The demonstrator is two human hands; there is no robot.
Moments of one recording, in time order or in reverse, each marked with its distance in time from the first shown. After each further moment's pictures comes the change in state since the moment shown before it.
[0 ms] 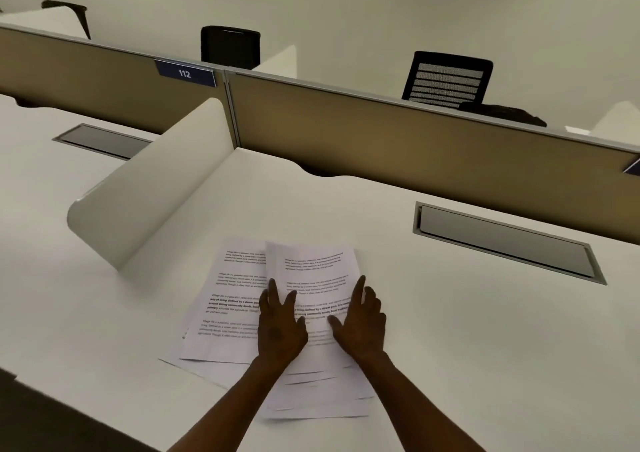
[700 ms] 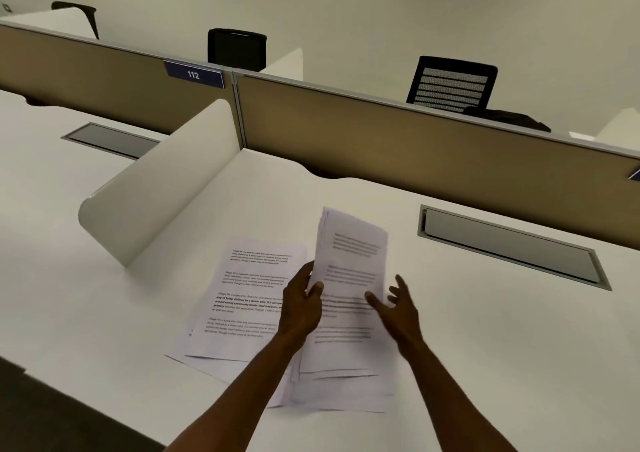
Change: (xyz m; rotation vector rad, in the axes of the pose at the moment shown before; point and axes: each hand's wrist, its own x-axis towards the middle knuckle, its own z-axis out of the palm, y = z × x) left_hand 0.013 0.059 -0.039 -0.874 -0.055 -0.104; right_hand 0.018 0.050 -0.038 0.844 0.074 0.166
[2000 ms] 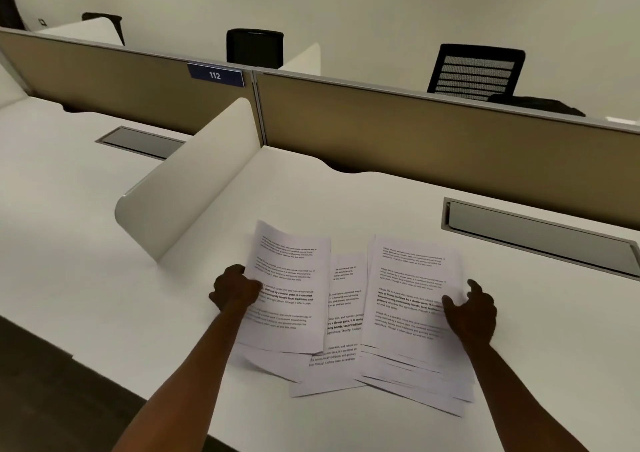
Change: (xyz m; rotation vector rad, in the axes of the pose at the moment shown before) left_hand 0.062 -0.037 -0.150 0.772 0.336 -0.376; right_hand 0.022 0.029 -0.060 -0.443 0.319 0.040
